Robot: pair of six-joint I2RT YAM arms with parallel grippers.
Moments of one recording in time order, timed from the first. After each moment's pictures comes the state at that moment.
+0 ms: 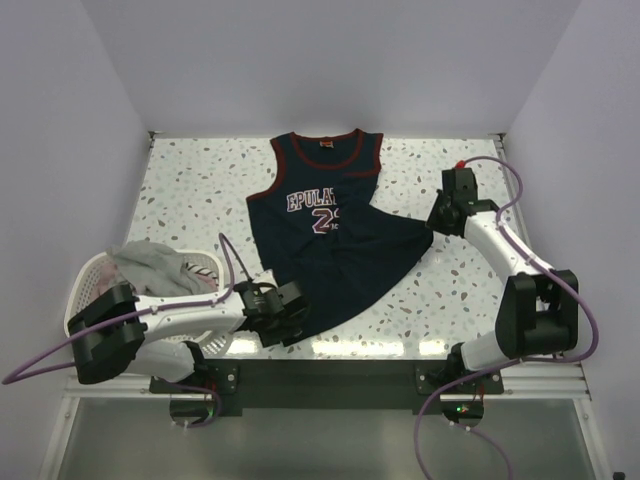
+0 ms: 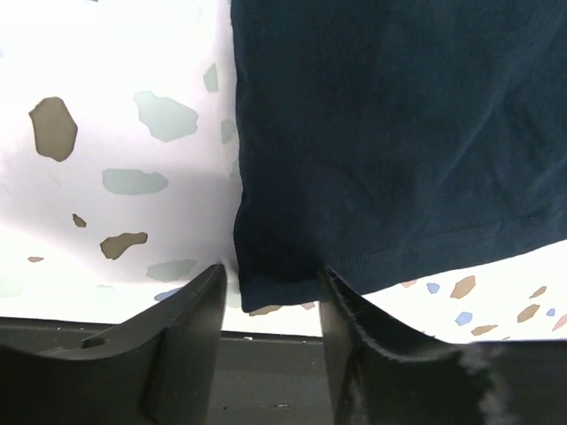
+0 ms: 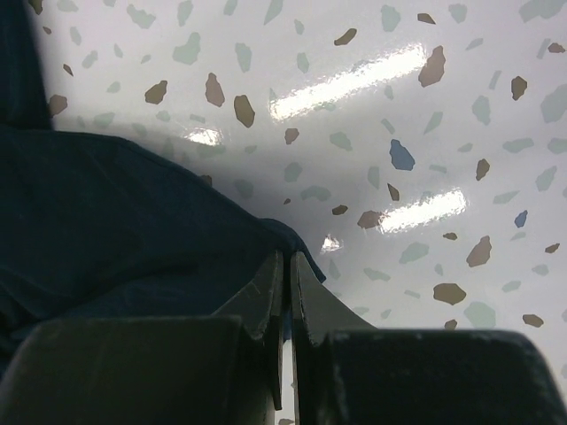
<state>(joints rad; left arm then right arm) -1.09 1.32 0.65 -0.69 -0.20 -1.46 0.10 1.48 1.05 -0.50 0.16 0.47</state>
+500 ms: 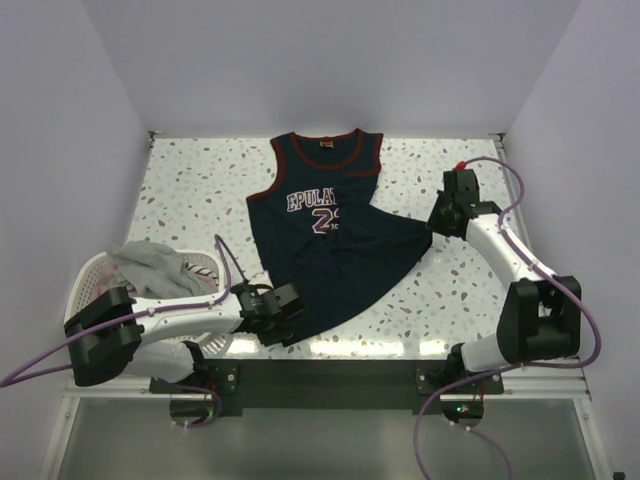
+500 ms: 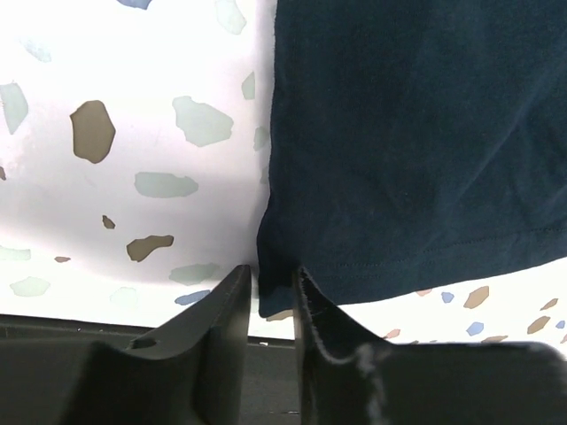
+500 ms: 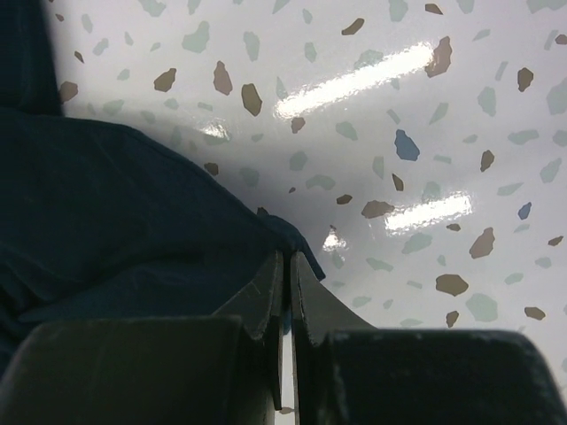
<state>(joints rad) -1.09 1.31 0.62 -0.69 -0.21 -1.49 0.10 1.46 1.04 -0.51 0.15 0.46</state>
